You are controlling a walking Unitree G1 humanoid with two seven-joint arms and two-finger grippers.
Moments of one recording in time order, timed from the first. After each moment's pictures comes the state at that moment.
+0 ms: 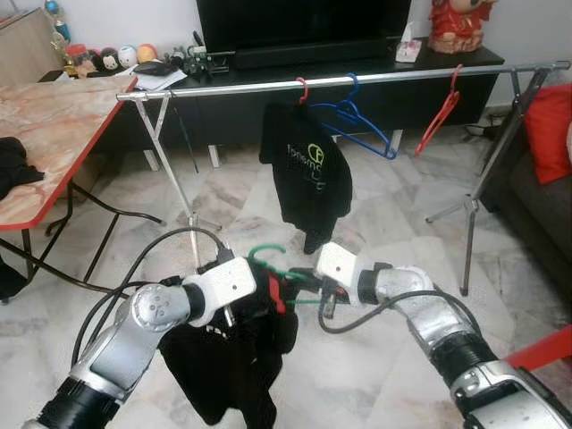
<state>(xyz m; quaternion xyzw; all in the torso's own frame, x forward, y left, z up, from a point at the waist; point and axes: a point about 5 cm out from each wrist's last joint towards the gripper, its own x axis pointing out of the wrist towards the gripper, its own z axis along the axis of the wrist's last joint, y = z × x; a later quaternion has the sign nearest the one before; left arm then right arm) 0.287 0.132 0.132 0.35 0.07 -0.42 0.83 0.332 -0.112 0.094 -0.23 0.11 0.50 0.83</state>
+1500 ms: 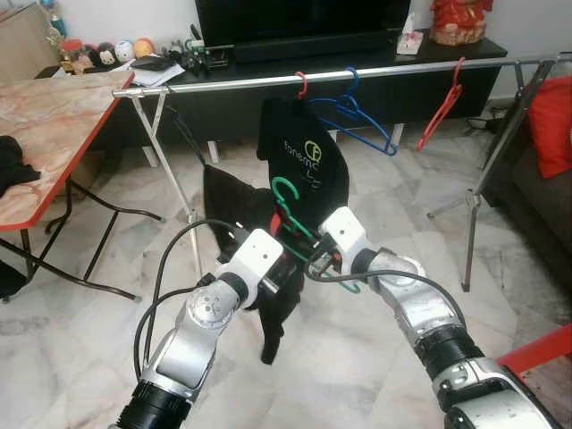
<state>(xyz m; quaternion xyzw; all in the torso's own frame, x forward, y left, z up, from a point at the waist) 0.299 0.088 0.134 0.21 0.05 -0.24 0.95 0.349 -0.109 0.112 -0.14 0.09 0.37 0.91</state>
